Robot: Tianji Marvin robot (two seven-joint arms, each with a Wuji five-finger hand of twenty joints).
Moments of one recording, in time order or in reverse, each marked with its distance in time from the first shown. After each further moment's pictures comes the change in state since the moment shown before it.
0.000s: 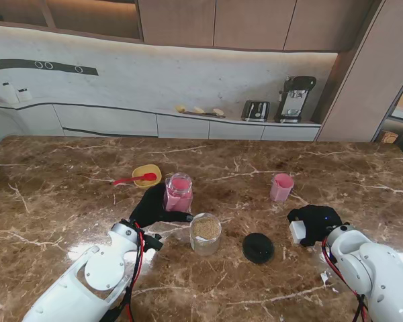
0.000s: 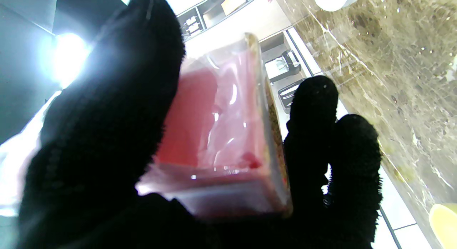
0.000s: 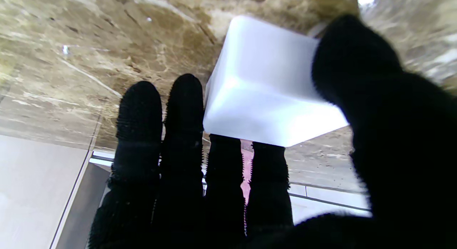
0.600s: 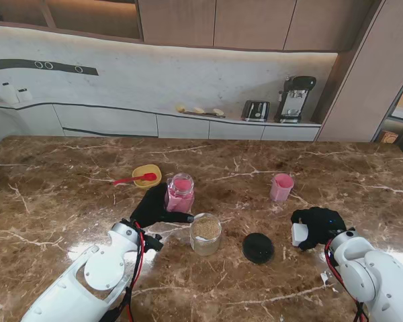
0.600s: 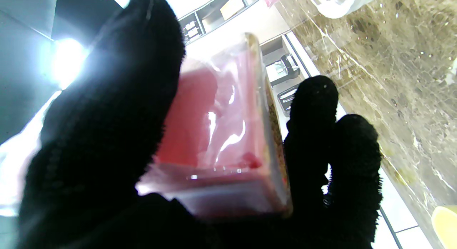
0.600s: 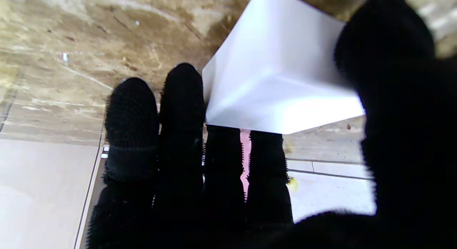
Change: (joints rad) left arm 0.007 0.006 -0.001 -0.024 0.008 0.022 -0.013; right arm -0.062 -0.027 0.057 -0.036 0.061 0.009 -0.063; left_hand 0.000 0.000 0.000 0.000 0.000 0.000 0.000 0.000 0.000 0.000 0.000 0.000 0.000 0.000 0.000 0.000 0.000 0.000 0.000 0.000; right_hand 0.013 -0.005 -0.129 -0.056 0.057 0.024 0.122 -0.228 0.150 0.031 -0.088 0.074 0.125 0.016 0.094 0.039 0.099 0.026 0.120 -0.010
